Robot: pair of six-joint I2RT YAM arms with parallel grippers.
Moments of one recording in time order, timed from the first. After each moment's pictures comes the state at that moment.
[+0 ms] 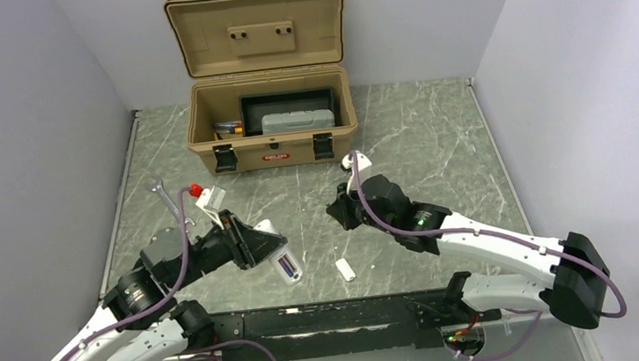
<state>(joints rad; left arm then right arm) -0.90 0.45 0.71 -0.37 0.13 -0.78 0.93 1.10 0.71 -0.08 0.18 0.44</state>
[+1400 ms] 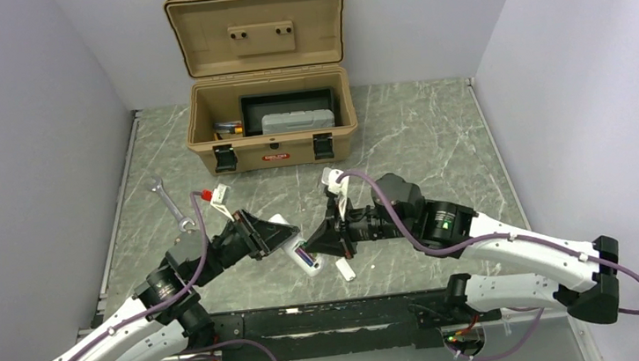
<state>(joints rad) -0.90 0.51 0.49 -0.04 0.05 -1.11 1.11 0.98 0.96 -0.25 -0.32 0.24</state>
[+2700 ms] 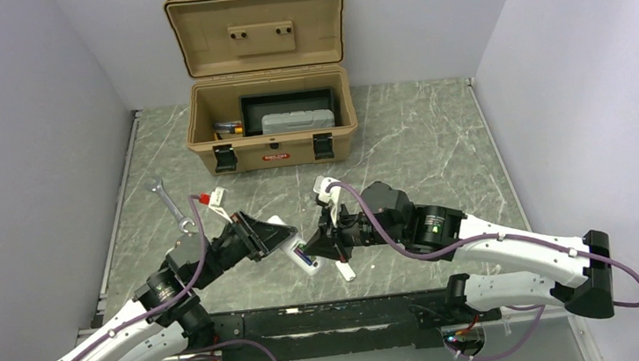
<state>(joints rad) -0.90 0.47 0.46 -0.05 0.03 -1.15 1.15 1.03 0.92 -0.25 -0.22 0.22</state>
